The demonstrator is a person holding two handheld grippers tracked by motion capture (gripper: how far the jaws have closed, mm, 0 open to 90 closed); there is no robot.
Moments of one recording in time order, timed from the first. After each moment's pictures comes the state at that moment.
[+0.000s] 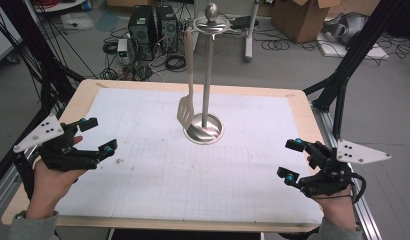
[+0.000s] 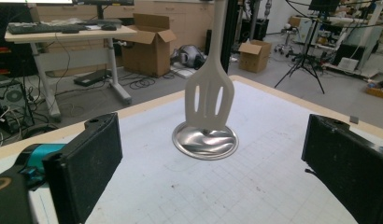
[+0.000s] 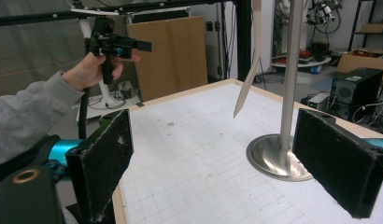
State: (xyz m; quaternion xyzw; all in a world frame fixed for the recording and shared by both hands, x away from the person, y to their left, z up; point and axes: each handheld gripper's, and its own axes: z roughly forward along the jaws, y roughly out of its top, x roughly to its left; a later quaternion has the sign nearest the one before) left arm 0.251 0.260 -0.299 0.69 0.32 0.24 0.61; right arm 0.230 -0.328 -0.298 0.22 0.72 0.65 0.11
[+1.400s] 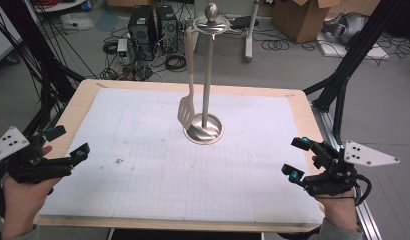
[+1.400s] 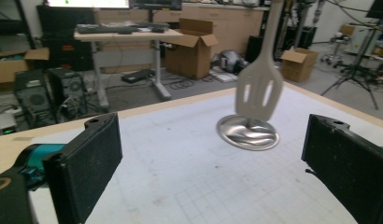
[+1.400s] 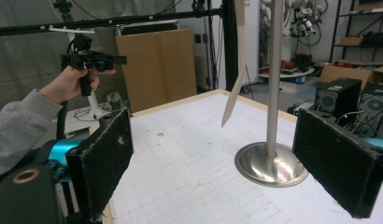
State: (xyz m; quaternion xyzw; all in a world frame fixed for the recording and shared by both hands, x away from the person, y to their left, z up) left arm 0.226 0.314 -0.308 0.65 0.38 0.30 0.58; right arm 0.225 -0.336 -0.297 0.24 0.70 0.66 0.13
